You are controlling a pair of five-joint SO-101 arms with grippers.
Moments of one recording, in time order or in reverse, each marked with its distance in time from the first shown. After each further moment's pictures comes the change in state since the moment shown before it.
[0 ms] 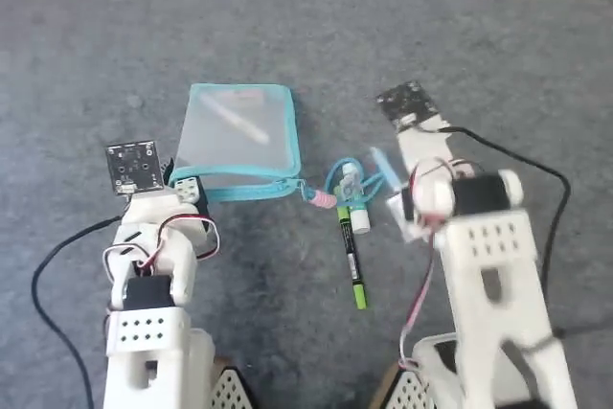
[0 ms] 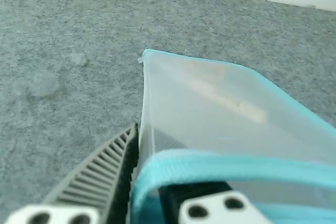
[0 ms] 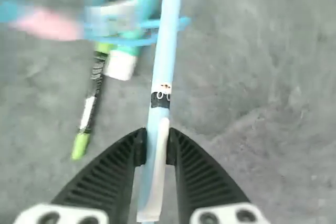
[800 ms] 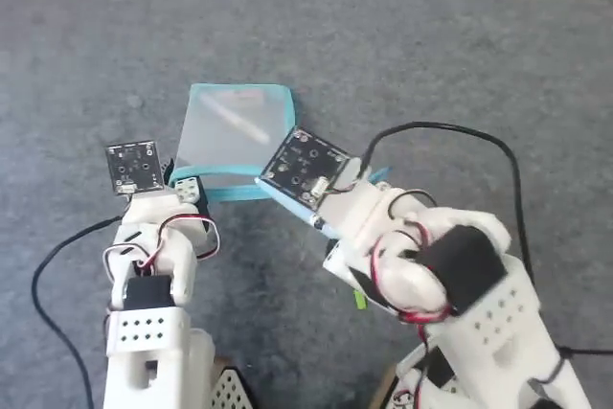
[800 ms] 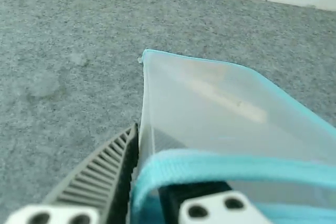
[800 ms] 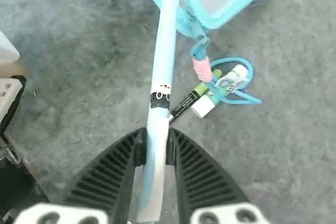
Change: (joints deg) left arm 0.1 0.0 0.0 0.0 0.0; right arm -27.5 -1.6 -18.9 13.9 1.2
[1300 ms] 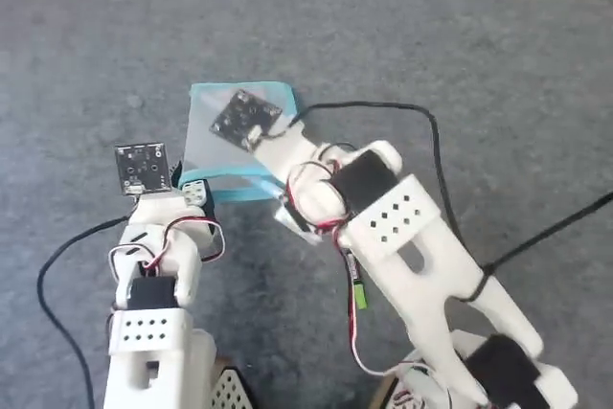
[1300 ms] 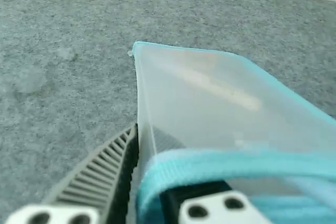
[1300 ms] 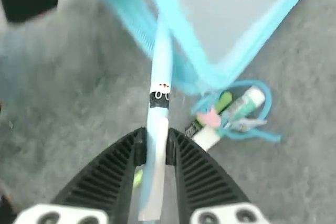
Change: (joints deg) left arm 1.9 0.0 1.1 0.0 0.0; right arm -0.1 23.2 -3.2 -15.6 -2.2
